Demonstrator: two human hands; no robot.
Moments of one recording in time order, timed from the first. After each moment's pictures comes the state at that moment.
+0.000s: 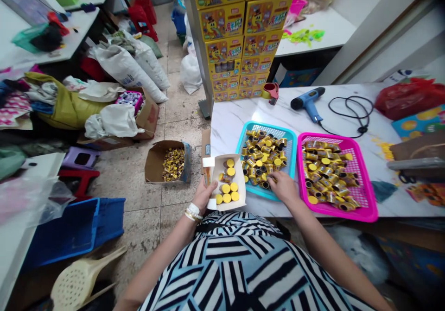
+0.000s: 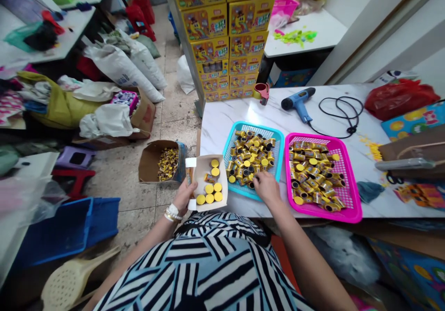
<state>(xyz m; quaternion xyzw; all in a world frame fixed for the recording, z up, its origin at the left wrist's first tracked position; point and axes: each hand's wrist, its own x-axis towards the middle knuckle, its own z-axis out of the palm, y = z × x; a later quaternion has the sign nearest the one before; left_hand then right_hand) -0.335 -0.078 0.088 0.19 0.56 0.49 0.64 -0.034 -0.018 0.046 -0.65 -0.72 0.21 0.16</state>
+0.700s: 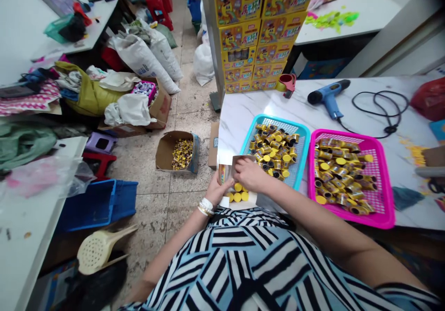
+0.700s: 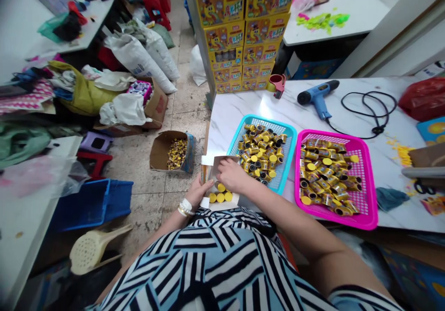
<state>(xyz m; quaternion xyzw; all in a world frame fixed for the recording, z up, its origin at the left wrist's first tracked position) -0.303 -0.095 0.085 0.27 0.59 0.47 0.60 -0.143 0.007 0.106 -0.19 -0.97 0.13 -0.02</state>
